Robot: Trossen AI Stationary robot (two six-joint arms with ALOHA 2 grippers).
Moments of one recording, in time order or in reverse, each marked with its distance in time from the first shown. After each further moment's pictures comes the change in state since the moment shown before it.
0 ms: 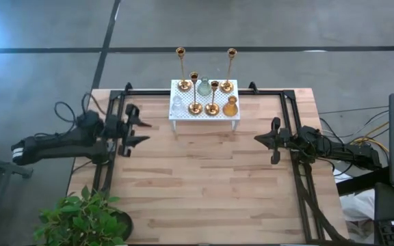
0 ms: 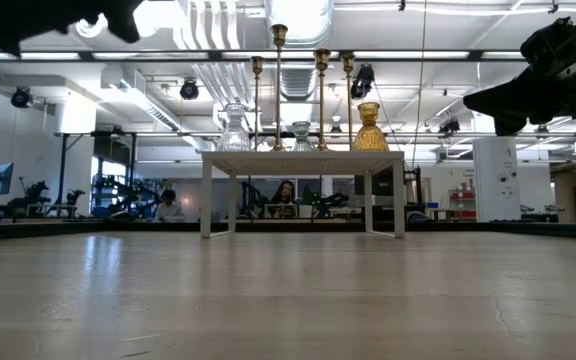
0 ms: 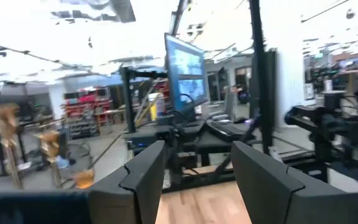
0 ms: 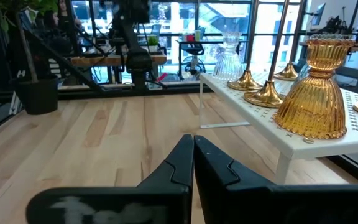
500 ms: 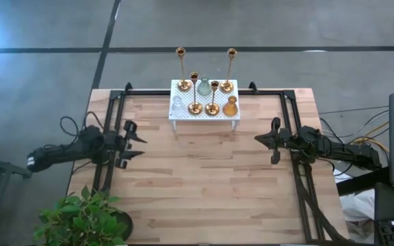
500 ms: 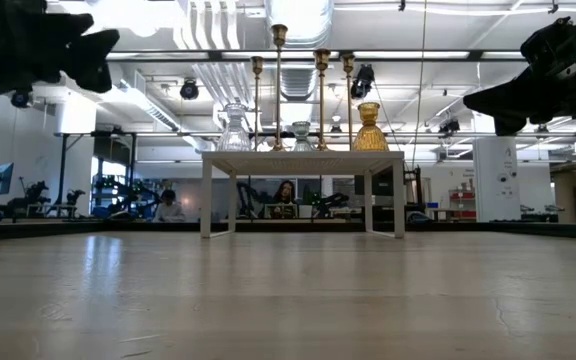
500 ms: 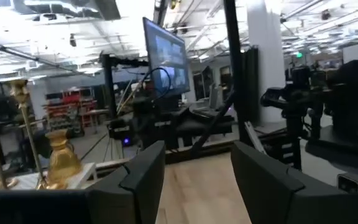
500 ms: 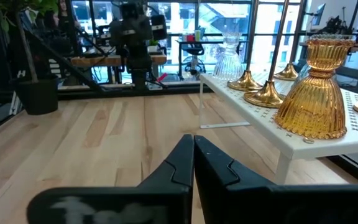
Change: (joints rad) left arm -0.048 -0.461 -0.378 -0.100 0.018 0.004; right arm 0.000 0.000 0.000 0.001 0.000 0.000
